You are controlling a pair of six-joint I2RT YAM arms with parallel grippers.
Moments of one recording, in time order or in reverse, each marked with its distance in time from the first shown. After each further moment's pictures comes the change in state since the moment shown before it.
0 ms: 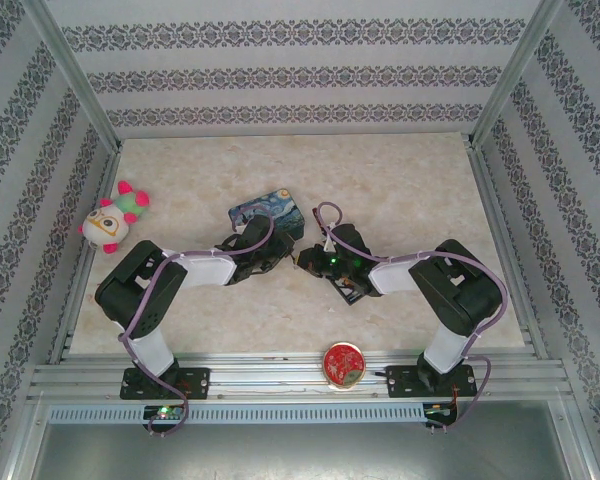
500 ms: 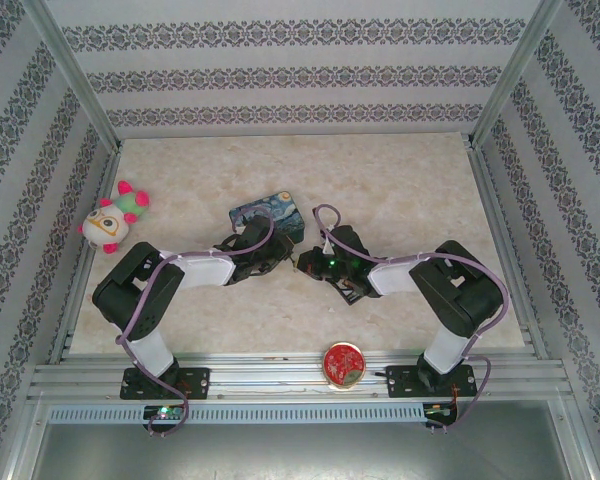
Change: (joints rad) left arm -0.001 -0.018 0.000 -0.051 0.016 0.027; right arm 0.005 -0.006 0.002 -0.043 0.003 -0.007
